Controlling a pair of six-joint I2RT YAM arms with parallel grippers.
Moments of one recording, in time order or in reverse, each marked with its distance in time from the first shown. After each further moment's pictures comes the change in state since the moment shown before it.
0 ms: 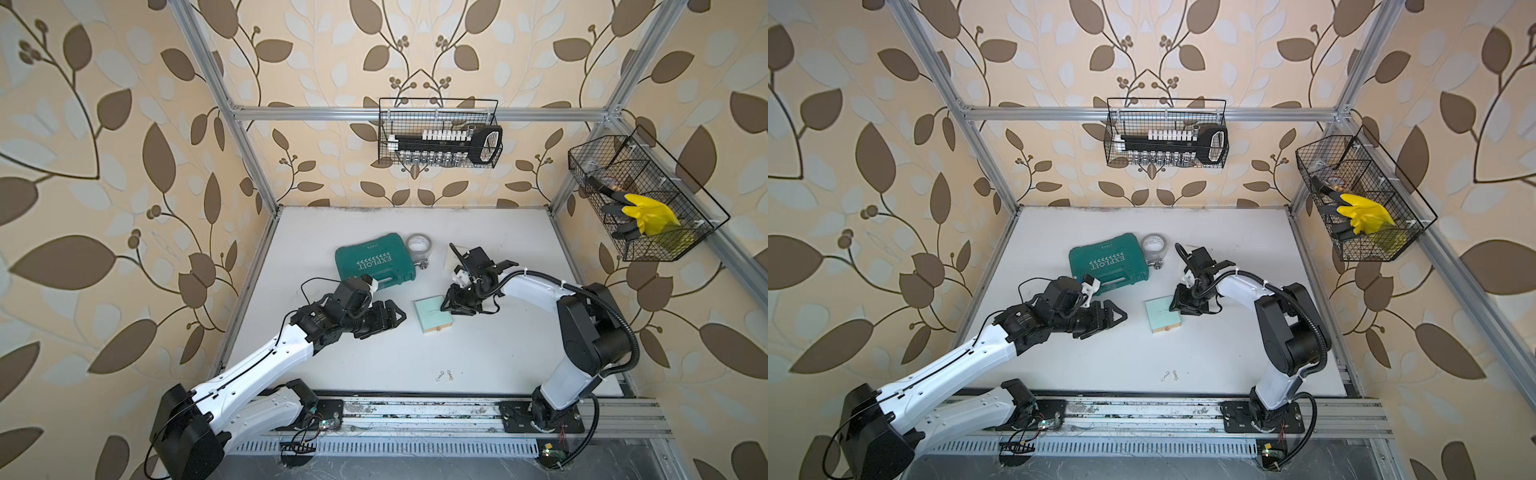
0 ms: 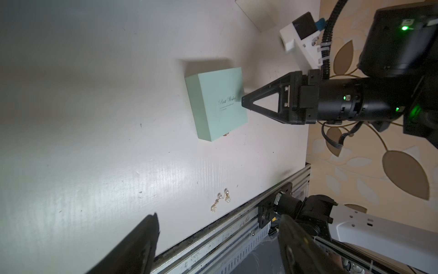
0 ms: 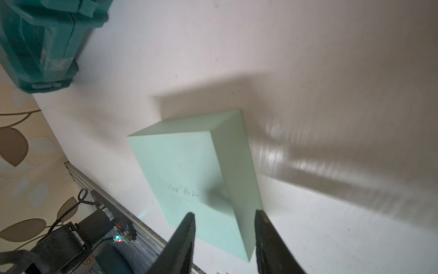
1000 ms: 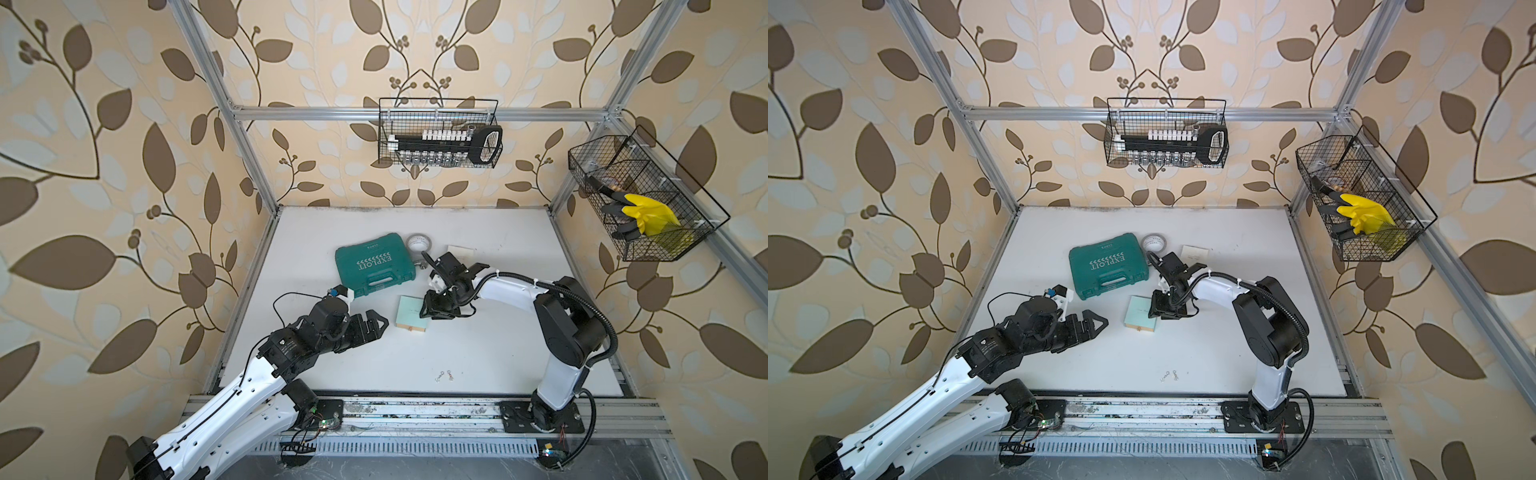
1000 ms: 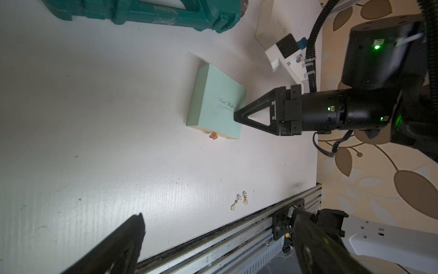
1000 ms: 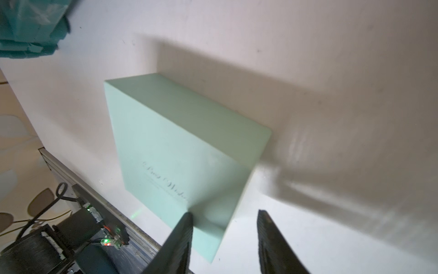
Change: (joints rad) left arm -0.001 -0.259 -0.074 -0.154 -0.145 -0.038; right arm 0.183 0.092 0.096 0.031 0.076 0.097
